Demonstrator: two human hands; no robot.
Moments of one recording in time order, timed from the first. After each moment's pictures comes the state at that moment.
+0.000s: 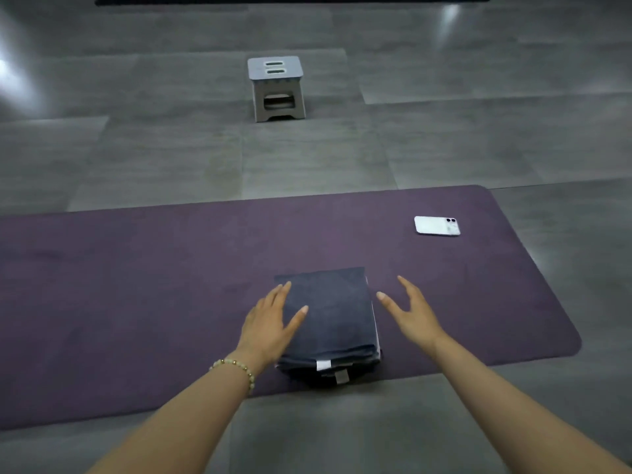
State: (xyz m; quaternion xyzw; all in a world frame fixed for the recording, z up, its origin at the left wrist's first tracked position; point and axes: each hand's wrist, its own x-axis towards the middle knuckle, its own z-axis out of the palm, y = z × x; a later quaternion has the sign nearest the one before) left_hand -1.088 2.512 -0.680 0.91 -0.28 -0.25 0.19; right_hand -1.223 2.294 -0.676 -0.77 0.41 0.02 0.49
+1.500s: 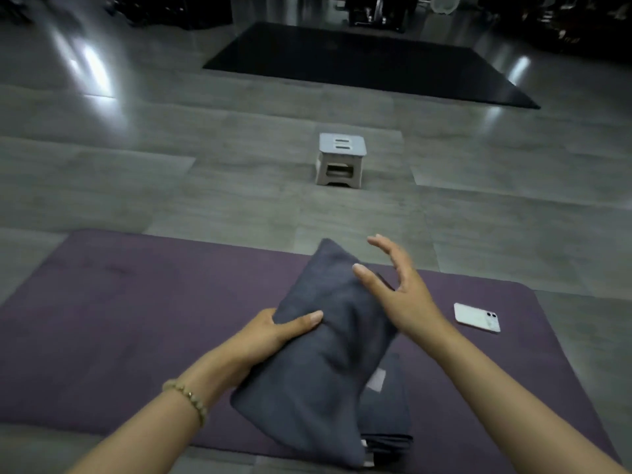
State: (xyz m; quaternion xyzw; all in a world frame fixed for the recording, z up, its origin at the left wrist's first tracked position) left_hand -1.023 2.577 -0.503 0.69 -0.08 -0.45 0.56; right_hand -1.073 2.368 -0.495 -0.83 0.12 -0.13 0.53
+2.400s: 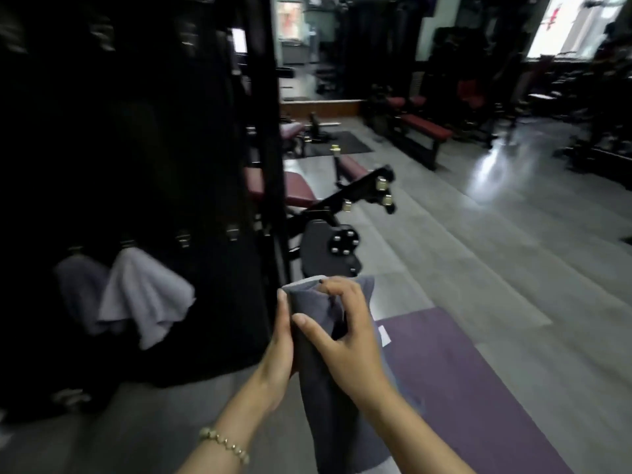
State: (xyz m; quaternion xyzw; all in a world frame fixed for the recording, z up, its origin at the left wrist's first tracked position) left_hand -1.332 3.017 -0.045 0.53 0.28 0.20 0.77; right_hand -1.254 2.951 -0.045 -0.62 -0.44 0.06 0.64
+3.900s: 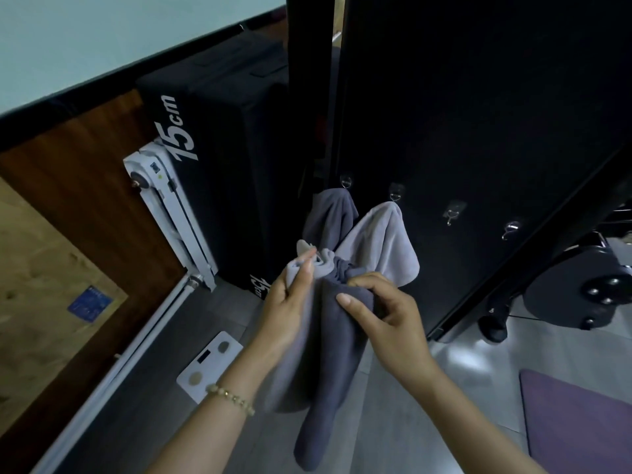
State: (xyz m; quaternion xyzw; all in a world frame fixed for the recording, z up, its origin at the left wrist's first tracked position) left_hand -1.680 3.305 -0.099 0.50 0.46 0.47 0.56; right_hand -1.537 3.260 -0.085 -0.48 -0.58 0.38 0.54
